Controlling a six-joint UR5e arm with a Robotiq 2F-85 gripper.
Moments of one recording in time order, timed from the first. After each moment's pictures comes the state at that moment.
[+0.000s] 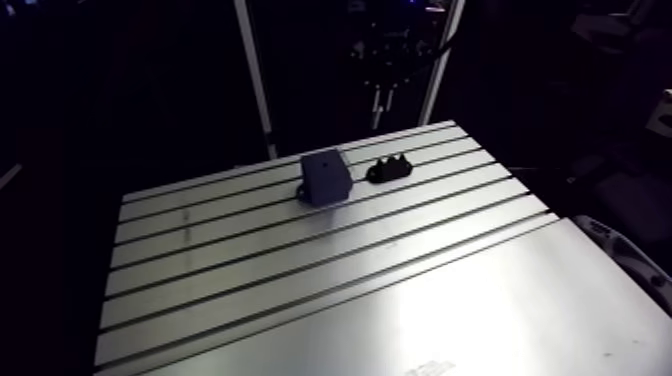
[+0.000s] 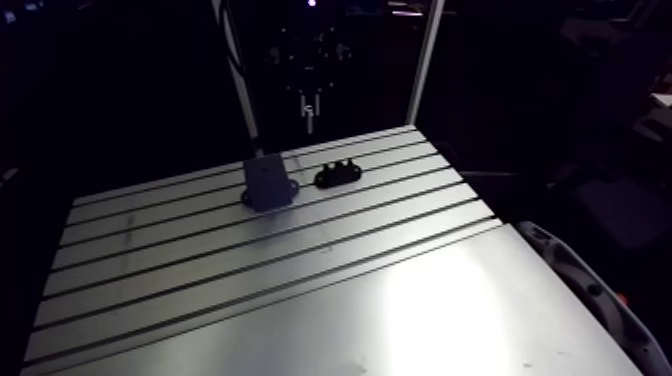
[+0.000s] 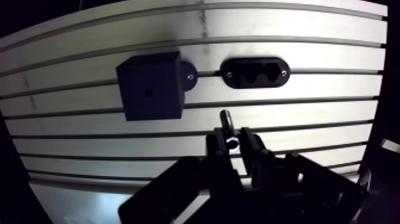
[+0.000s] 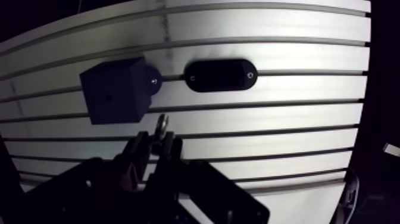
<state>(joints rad) -0.36 -1.19 1.50 -1.80 -1.53 -1.87</state>
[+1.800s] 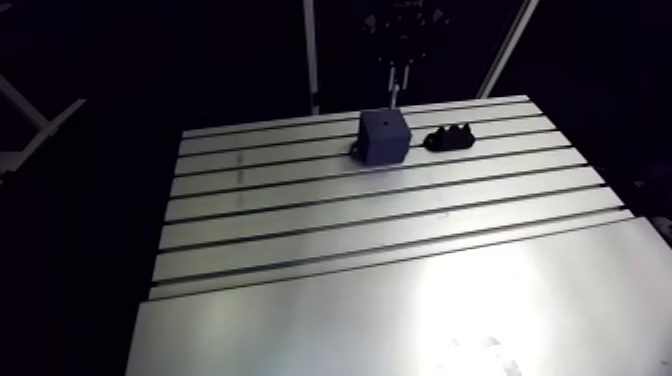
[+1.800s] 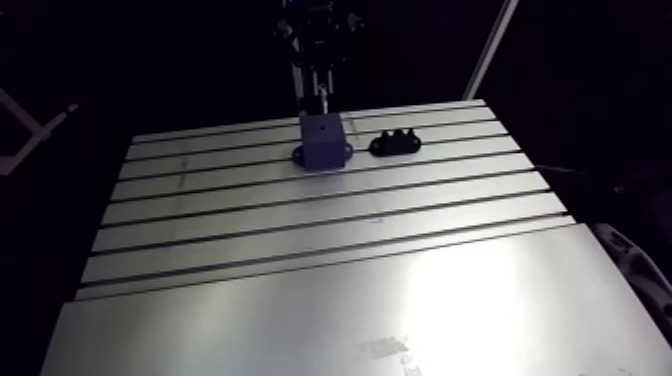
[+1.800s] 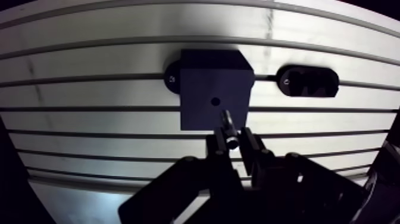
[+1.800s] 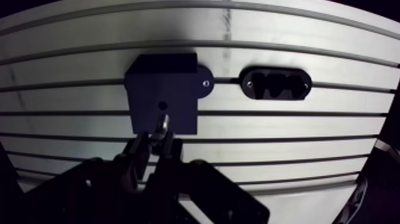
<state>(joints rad) -0.19 -1.09 1.43 -1.74 -1.62 -1.78</state>
